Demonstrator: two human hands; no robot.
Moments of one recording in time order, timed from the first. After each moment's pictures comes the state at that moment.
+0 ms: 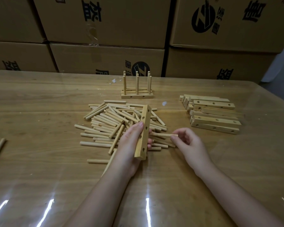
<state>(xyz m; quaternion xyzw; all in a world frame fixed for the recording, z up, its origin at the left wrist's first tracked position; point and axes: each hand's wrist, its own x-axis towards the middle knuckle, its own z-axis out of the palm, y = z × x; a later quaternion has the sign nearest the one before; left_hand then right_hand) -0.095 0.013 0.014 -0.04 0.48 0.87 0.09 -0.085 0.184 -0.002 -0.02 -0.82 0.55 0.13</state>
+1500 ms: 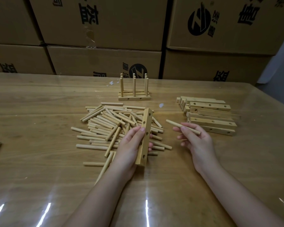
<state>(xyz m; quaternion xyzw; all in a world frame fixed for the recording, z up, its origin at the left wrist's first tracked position) -0.093 0.018 0.013 0.00 0.53 0.84 0.09 -0.090 0.201 0.009 -0.04 -0.62 0.77 0.13</state>
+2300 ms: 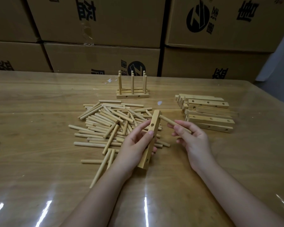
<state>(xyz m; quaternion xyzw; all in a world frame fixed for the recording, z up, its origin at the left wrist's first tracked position) -0.086 0.021 0.009 0.10 0.61 0.78 0.08 -0.086 0.194 0.010 -0.02 -0.63 0.76 0.11</state>
